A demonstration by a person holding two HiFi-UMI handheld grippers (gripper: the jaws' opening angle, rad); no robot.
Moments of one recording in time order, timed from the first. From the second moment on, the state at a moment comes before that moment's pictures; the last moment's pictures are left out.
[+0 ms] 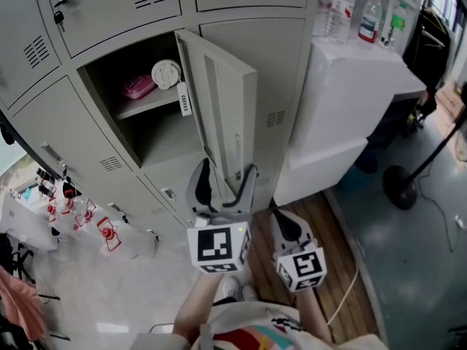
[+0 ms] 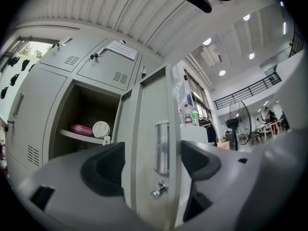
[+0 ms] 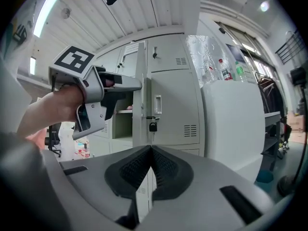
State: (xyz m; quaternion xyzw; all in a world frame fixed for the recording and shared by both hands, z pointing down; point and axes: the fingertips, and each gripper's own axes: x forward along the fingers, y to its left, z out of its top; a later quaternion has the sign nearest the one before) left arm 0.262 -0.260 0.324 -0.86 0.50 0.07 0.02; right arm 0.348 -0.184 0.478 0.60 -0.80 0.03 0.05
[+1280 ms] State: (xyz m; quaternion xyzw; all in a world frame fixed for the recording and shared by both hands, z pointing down) left arm 0.099 -0.261 0.334 -0.77 0.63 0.04 0.05; right arm 0.231 -0.205 0.468 0.50 -0.87 0.01 0.06
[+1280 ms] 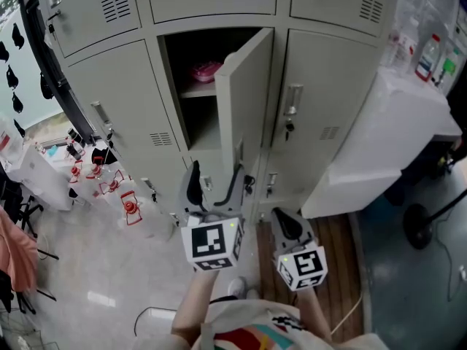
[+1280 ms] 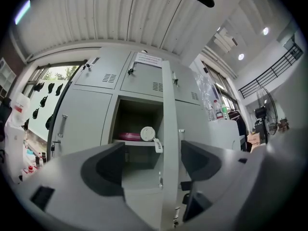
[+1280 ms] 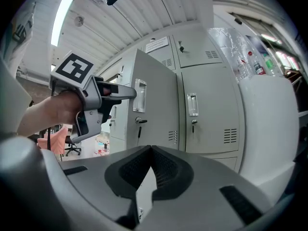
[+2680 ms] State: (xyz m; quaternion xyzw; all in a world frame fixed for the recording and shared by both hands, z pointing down) left arm 0.006 -0.341 0.345 -0.71 0.70 0.06 0.00; right arm 0.231 -0.233 0.483 0.52 -0.85 0.03 0.08
